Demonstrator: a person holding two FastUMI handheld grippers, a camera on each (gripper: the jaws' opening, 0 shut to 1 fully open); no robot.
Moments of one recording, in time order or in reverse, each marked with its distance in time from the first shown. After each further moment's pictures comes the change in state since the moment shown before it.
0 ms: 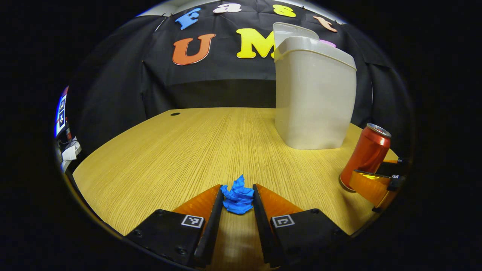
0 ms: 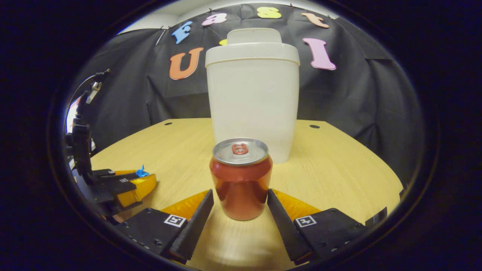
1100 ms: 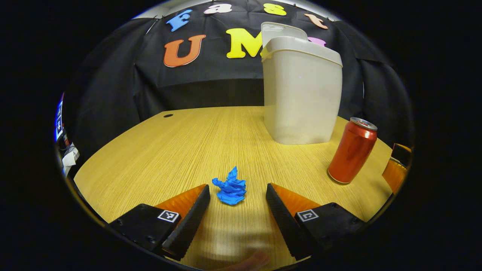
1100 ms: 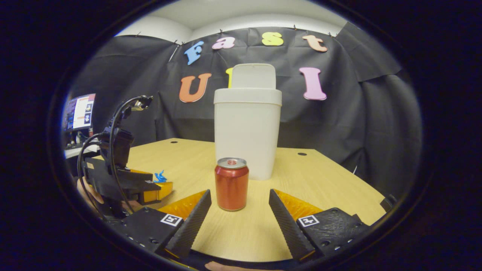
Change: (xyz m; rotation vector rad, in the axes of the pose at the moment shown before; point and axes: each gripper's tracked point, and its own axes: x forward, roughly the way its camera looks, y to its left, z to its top) left arm -0.015 -0.016 -0.005 0.024 0.017 -0.046; right arm -0.078 -0.019 0.011 -0.082 -0.217 0.004
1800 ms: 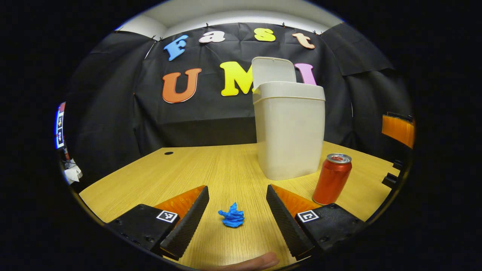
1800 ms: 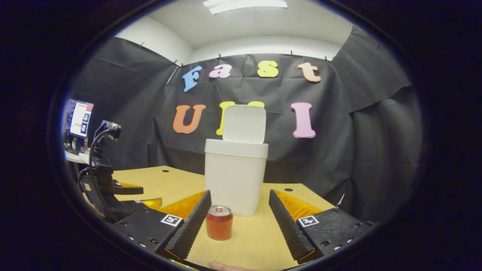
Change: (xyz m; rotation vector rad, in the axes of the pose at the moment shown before) left arm -0.034 -0.014 0.064 0.091 -0.293 -0.041; right arm -0.040 -0.016 0.095 -0.046 -0.261 -0.061
